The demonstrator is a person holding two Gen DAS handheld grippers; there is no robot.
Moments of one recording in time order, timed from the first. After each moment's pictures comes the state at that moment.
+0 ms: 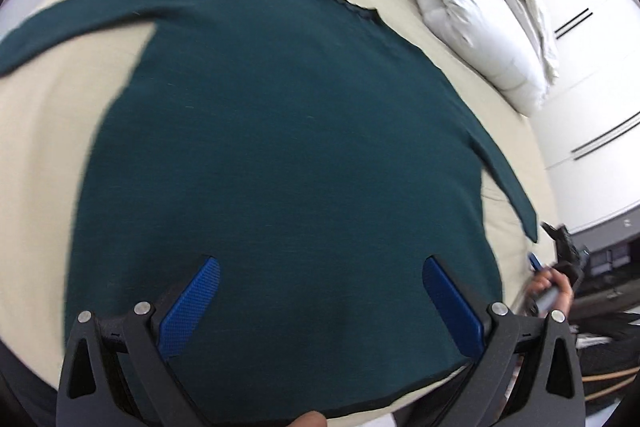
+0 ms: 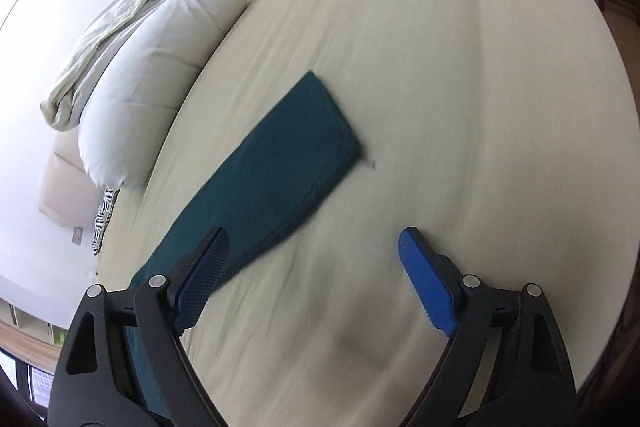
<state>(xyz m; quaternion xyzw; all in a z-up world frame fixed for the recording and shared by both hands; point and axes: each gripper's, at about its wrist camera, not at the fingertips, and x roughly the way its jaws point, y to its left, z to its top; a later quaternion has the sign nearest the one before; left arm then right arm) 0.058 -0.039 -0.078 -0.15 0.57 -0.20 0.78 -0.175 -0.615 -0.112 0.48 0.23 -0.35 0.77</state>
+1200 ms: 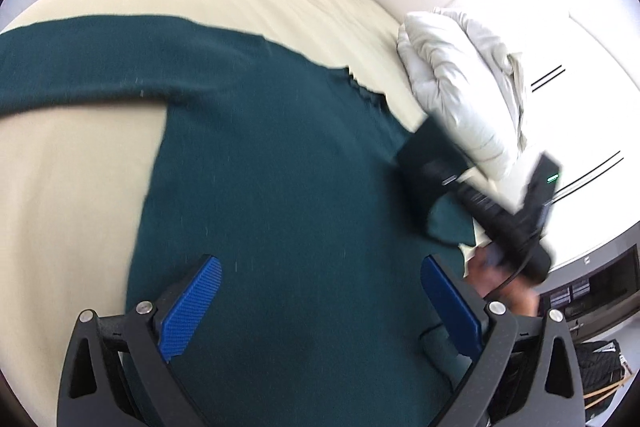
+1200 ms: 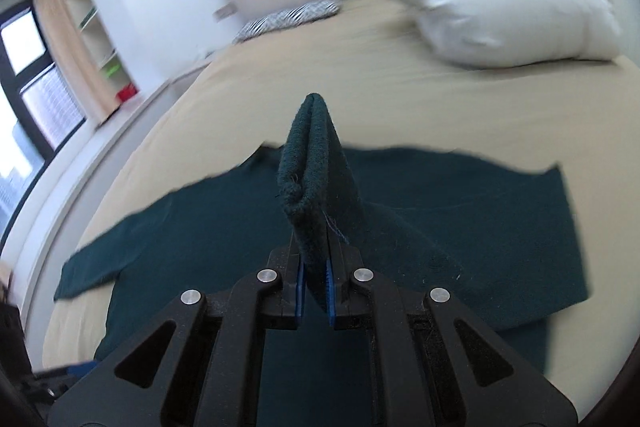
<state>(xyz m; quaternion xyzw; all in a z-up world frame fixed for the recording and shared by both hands) 0.159 0.034 -0.085 -0.24 0.49 -0.24 0.80 0.194 -0.286 -0.051 0.16 0.39 0.00 0.91</state>
